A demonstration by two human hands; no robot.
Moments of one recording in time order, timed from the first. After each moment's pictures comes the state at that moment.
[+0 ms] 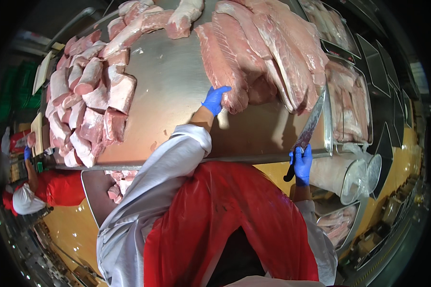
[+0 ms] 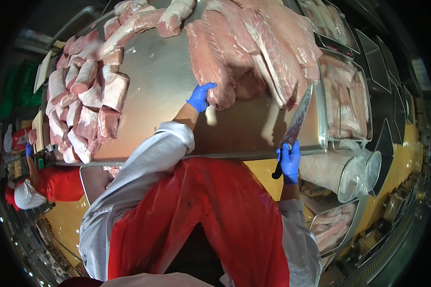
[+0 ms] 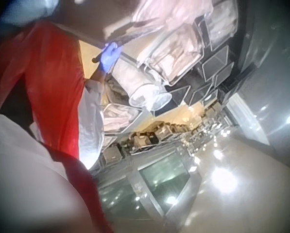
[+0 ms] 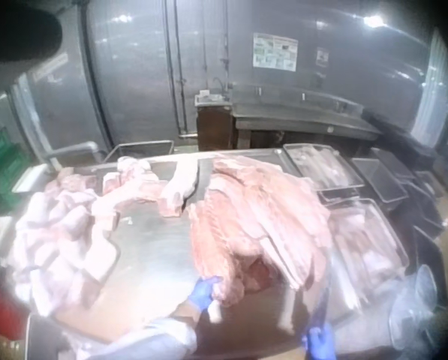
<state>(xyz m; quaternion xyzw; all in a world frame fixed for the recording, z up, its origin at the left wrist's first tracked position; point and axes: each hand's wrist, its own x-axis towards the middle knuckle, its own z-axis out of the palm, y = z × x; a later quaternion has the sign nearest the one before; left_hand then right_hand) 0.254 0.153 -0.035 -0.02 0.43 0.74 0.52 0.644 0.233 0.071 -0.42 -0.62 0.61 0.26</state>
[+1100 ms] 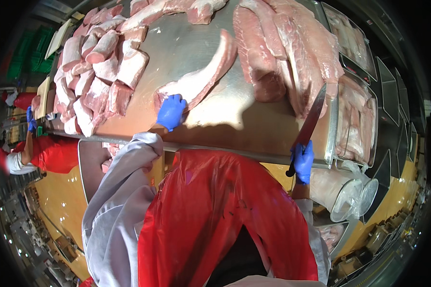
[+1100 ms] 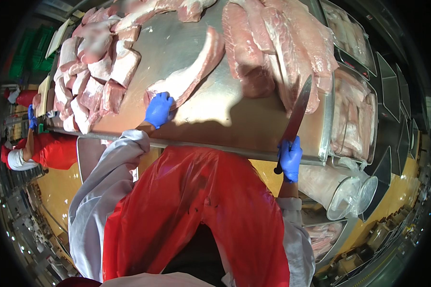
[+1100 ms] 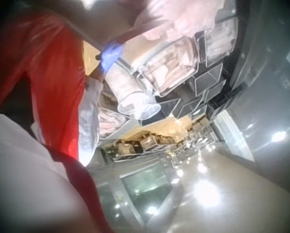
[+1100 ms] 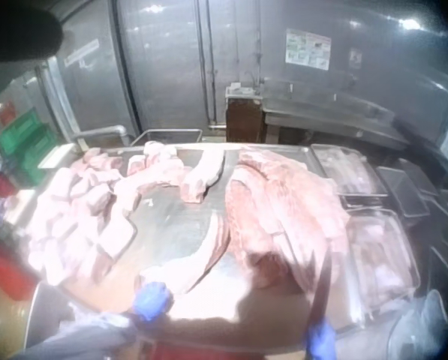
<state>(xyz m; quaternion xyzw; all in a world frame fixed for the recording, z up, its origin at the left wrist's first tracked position) 0.249 -0.053 0.038 0.51 0.86 0.02 0.05 0.627 0.264 0.087 -0.40 -0.71 0.55 0.18</state>
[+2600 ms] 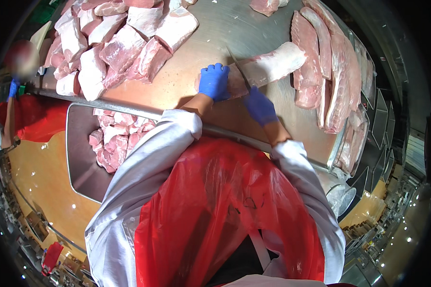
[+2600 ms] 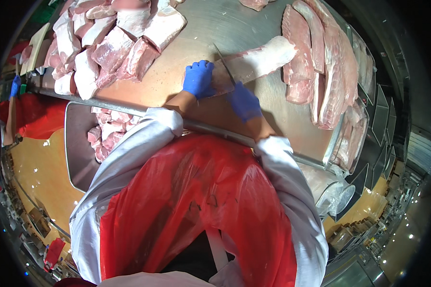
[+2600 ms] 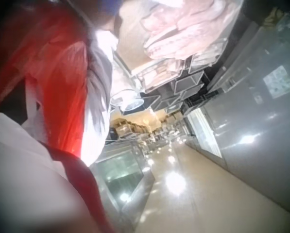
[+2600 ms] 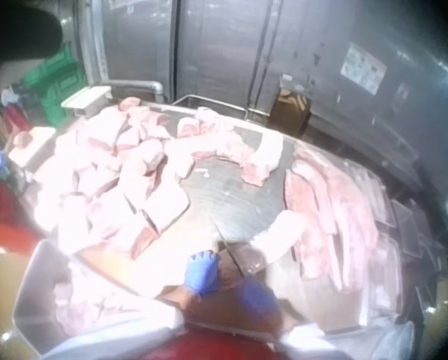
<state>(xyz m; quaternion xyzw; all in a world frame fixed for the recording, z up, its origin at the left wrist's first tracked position) 0.194 -0.092 0.024 0.36 0.92 0.13 0.10 0.322 0.058 0.063 -0.19 -0.95 0.20 -0.16</state>
